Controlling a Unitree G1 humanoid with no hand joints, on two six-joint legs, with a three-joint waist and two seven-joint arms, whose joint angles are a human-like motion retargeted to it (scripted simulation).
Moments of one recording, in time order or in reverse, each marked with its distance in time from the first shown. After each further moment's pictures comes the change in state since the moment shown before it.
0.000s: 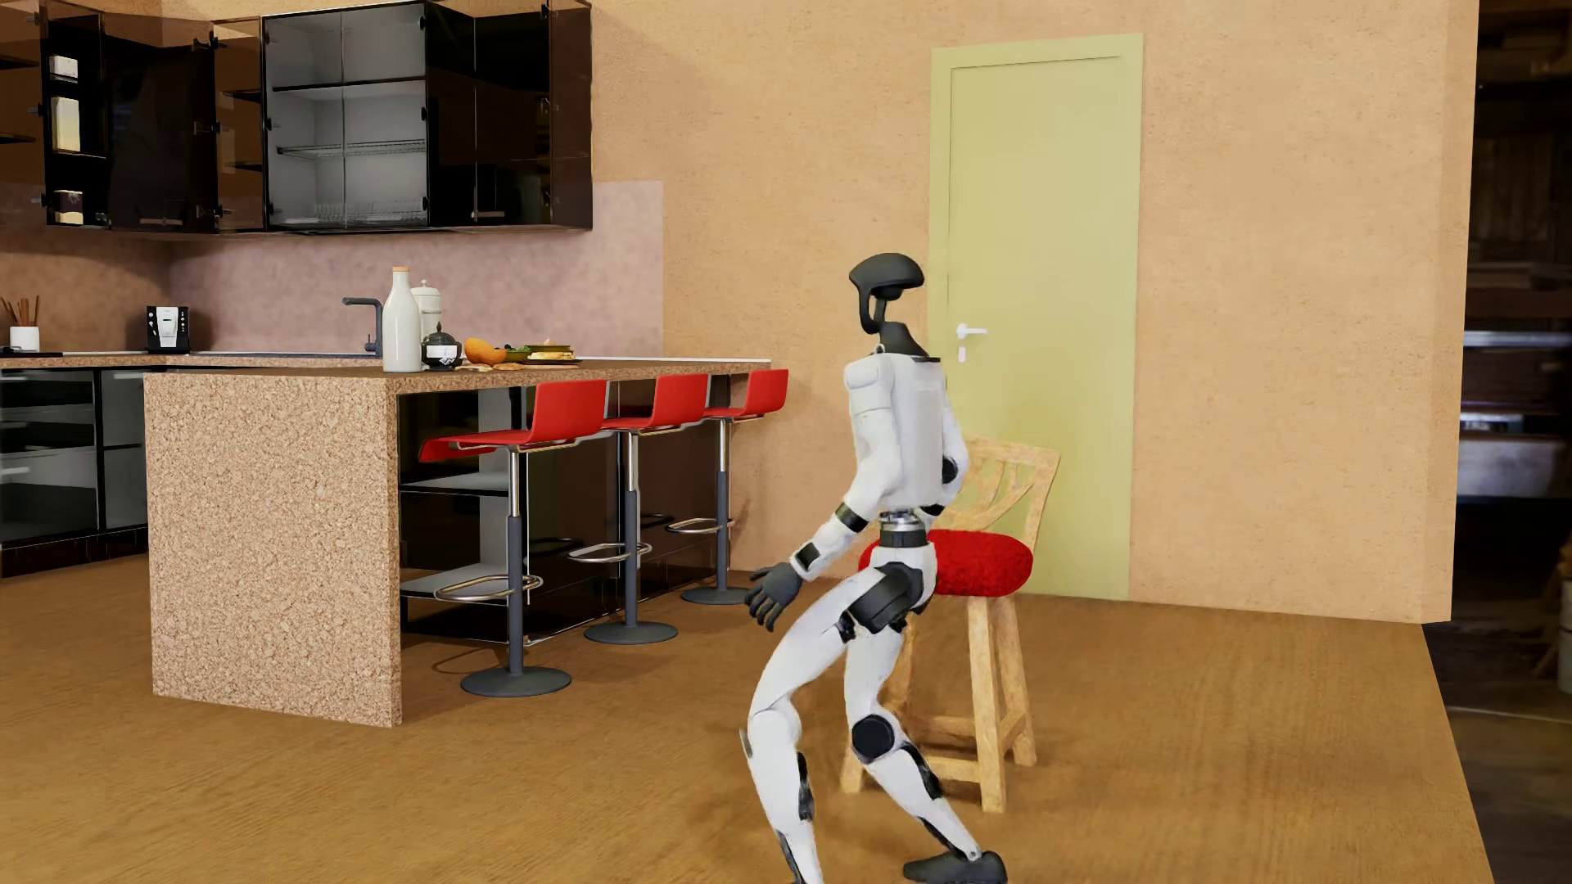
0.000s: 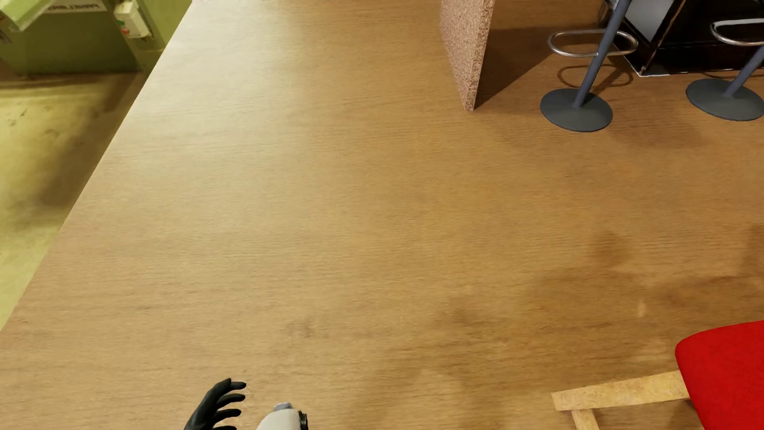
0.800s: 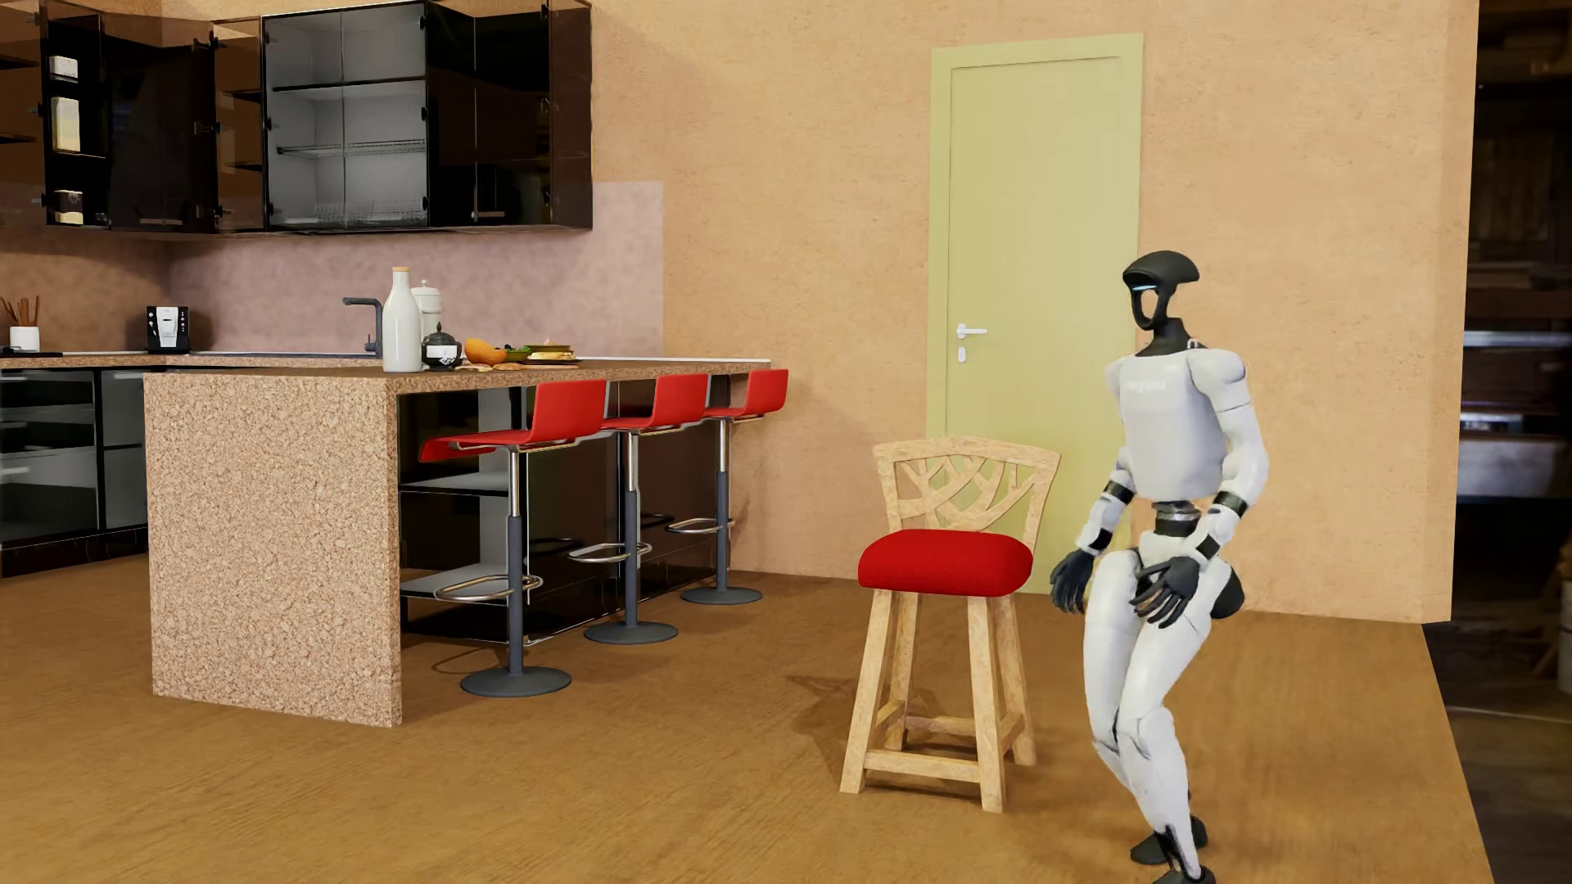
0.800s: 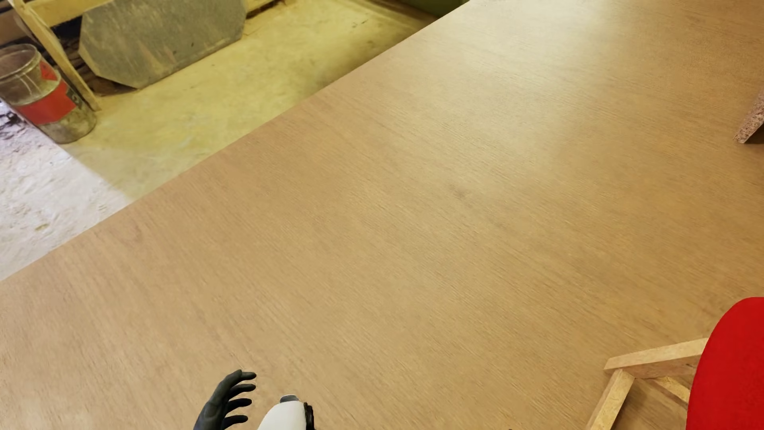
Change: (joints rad) body -0.061 0.006 -0.013 -0.046 0.039 0.007 -0.008 0.035 -0.005 0.069 -0.069 -0.003 -0.028 0.010 0.058 -0.041 -0.015 -0.013 -0.024 -0.022 0.031 -0.041 0.034 0.012 0.002 0.003 -0.055 0.049 -0.005
